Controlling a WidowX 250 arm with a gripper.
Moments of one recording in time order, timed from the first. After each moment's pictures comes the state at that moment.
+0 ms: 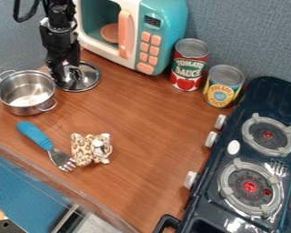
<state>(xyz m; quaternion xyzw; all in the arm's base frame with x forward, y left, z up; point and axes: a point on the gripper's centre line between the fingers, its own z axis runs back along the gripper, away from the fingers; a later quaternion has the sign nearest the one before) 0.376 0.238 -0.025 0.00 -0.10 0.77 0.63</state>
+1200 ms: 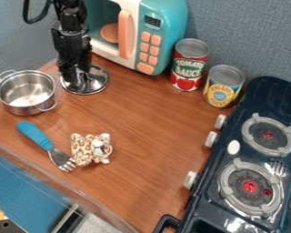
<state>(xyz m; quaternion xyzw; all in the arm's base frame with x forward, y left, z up) 0.379 0.202 -0.024 -0.01 -0.07 0.74 0.67</state>
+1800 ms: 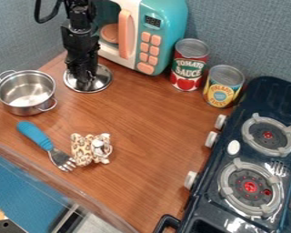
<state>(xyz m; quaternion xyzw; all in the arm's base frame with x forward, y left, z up) 0.393 0.196 -0.027 -0.01 -0.07 0.73 0.68</state>
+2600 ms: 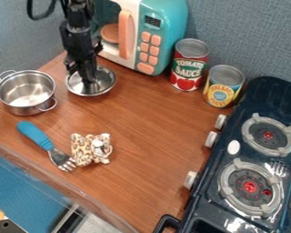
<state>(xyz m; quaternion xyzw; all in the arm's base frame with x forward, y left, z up) 0.375 0.173 -0.002 -0.05 -0.05 0.72 0.70</state>
